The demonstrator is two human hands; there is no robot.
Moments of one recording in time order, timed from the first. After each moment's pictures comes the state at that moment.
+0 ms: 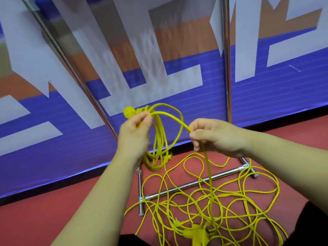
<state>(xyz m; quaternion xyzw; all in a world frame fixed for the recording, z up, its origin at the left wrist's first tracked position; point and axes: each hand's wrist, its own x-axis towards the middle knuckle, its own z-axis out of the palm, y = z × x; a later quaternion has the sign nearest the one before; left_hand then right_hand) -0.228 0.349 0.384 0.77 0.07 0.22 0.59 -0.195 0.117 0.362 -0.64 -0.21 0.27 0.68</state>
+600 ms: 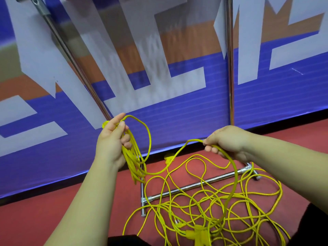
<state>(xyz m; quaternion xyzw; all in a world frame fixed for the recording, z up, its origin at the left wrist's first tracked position) -0.249 0.407 0.396 0.59 0.11 0.20 0.78 -0.187 0.114 0.348 -0.73 0.03 0.28 0.62</state>
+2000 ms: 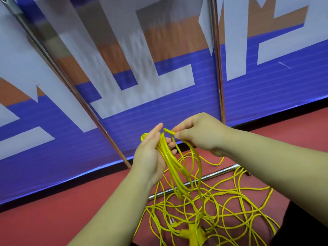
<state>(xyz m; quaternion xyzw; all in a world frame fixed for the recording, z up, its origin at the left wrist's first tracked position) -0.247 0.289 0.356 0.57 0.13 0.04 0.81 -0.194 0.137 0.374 -0.77 -0.13 0.14 0.61</state>
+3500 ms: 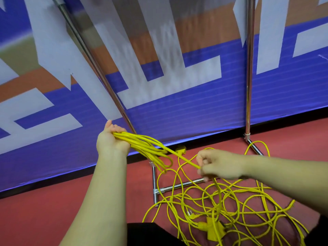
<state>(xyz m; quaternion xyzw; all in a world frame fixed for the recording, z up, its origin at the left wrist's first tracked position) -0.242 0.465 0.394 0.24 0.24 0.30 0.89 -0.218 0.172 0.278 -0.75 -0.28 0.33 0.50</state>
